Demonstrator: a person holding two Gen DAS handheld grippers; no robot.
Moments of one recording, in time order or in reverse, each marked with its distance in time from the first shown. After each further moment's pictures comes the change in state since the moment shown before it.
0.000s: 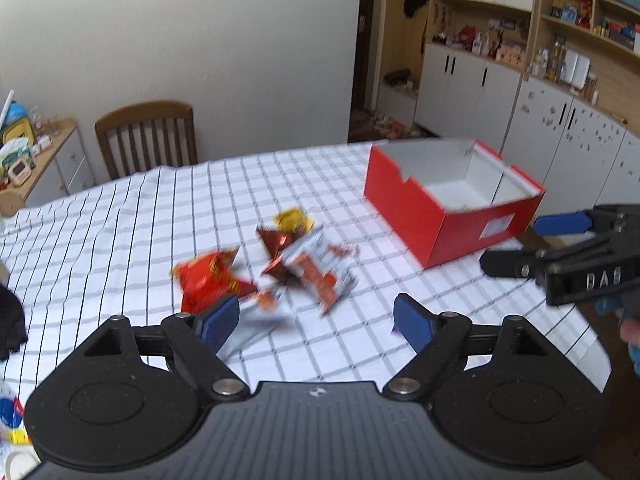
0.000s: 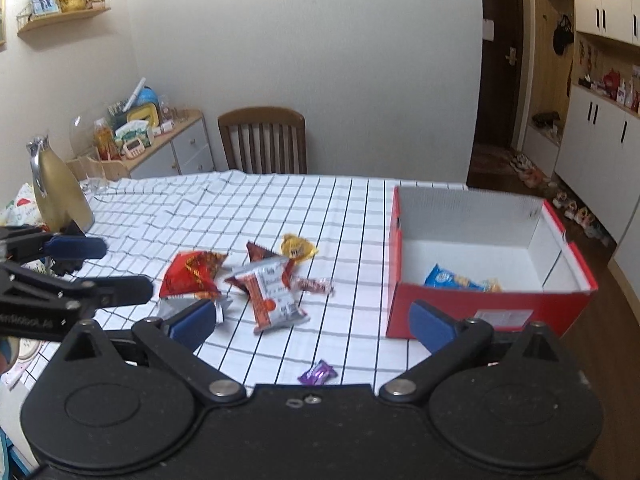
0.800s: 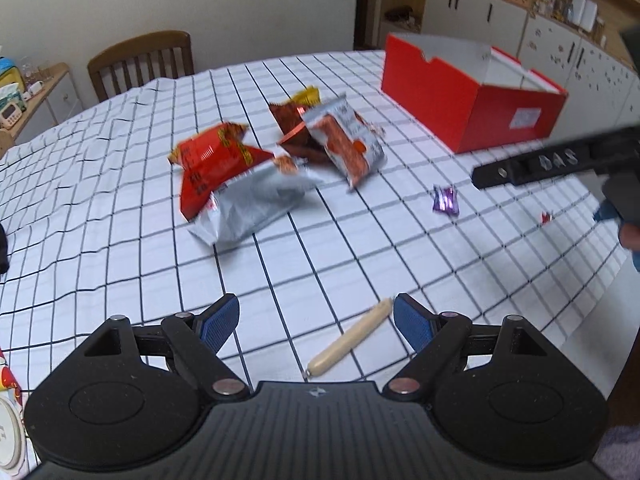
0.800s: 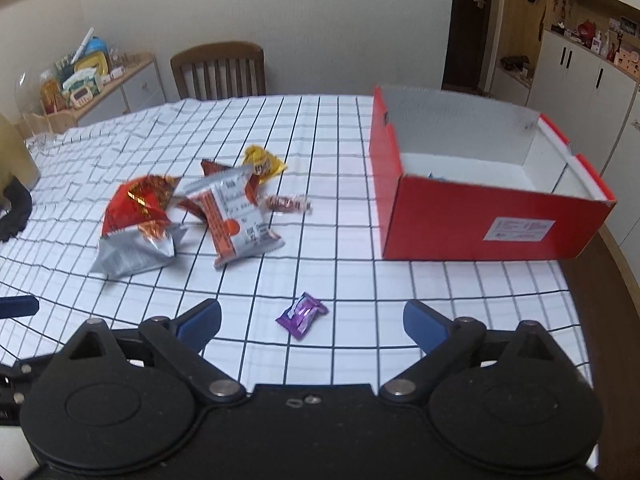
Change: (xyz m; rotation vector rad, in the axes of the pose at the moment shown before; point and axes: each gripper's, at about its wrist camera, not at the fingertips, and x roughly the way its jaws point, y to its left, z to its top) left arm 0.048 0.023 -0.085 0.044 0.183 -0.002; right arm 0.074 0.009 -0.049 0.054 0.170 -0.114
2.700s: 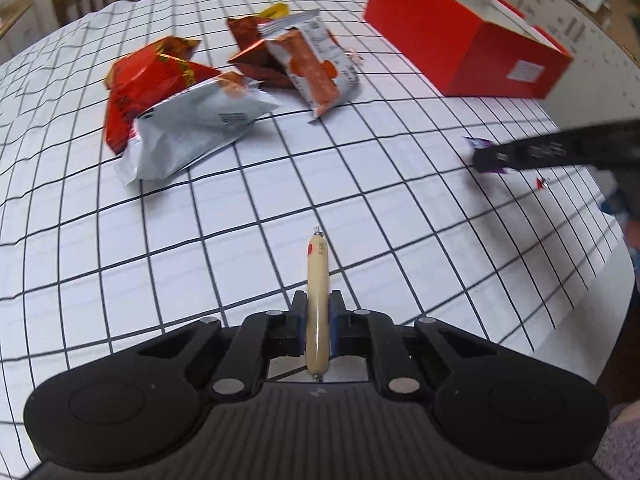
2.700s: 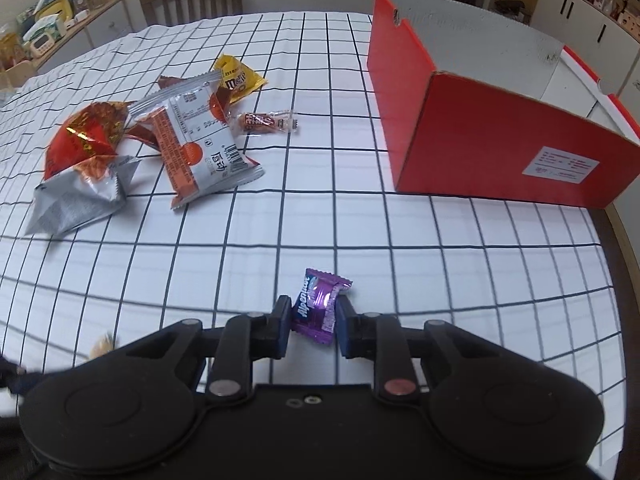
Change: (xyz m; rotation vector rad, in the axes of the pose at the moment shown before) left arm 0.052 -0.012 0.004 -0.084 0.200 -0.105; right arm 0.057 -0.004 -0.008 0.017 0.191 -0.049
